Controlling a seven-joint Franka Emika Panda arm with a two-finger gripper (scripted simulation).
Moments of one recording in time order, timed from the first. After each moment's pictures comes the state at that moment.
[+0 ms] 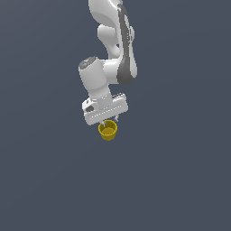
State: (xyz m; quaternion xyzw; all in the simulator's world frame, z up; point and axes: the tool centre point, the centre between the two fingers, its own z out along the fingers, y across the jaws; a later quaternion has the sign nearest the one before) arm -0.027 -0.025 0.139 -0.97 -0.16 -0.13 0.11
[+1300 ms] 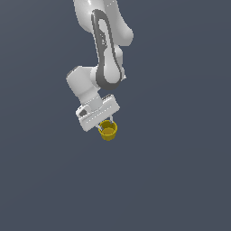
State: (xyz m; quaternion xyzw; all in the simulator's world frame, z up) arm -0.025 -0.045 0.117 -0.93 -0.25 -0.22 0.17
